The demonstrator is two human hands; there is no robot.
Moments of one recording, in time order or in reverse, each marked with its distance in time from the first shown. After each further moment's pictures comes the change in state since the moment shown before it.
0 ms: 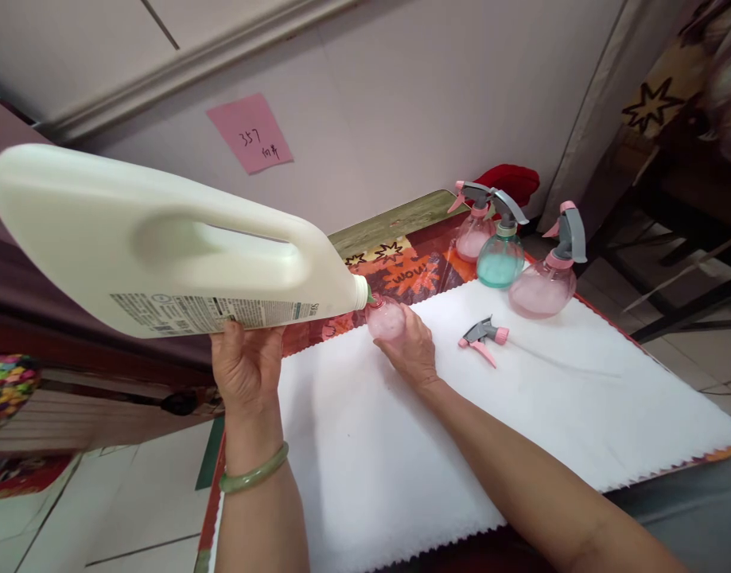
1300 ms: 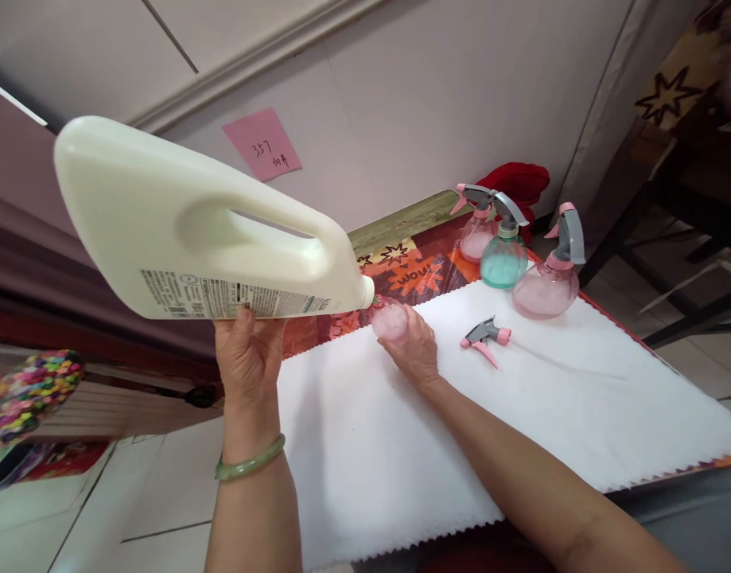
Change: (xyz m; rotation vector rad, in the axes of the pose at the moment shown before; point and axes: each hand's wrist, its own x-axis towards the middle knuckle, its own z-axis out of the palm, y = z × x) left_hand 0.011 0.018 0.017 0.122 -0.096 0.041; right_hand 0.000 0.002 0.003 -0.016 0.015 -0.005
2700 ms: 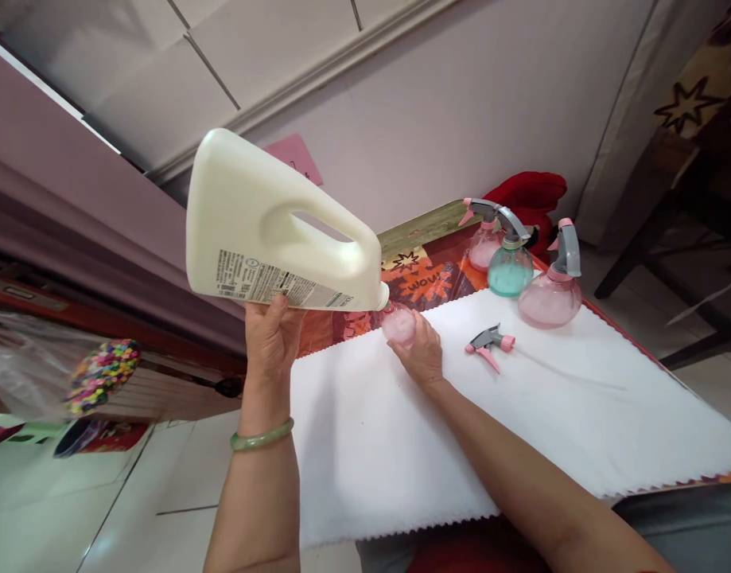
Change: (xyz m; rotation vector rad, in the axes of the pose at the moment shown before) left_hand 0.015 0.013 0.012 0.012 -0.012 -0.047; right_hand -0.003 0.003 0.002 0.053 -0.001 0.000
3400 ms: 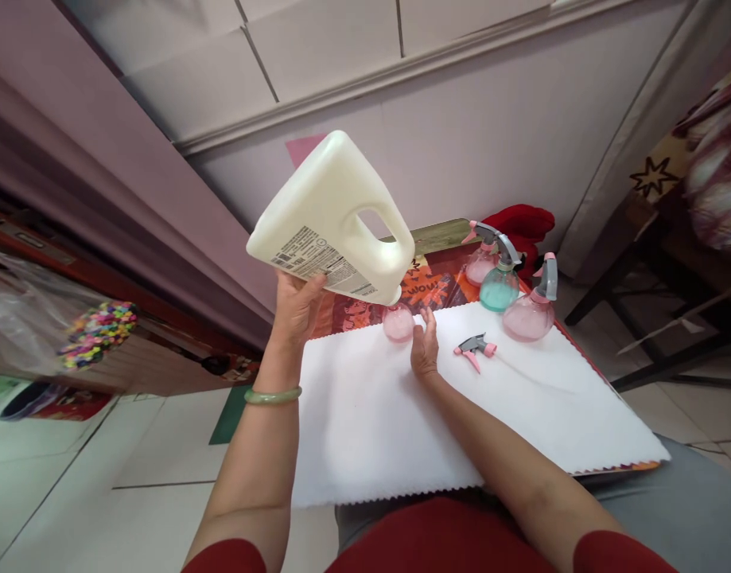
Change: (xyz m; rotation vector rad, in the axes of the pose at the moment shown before) left_hand 0.008 0.006 0.011 -0.069 0.002 -0.007; right_hand 0.003 0.000 -0.021 0.347 0.064 0.091
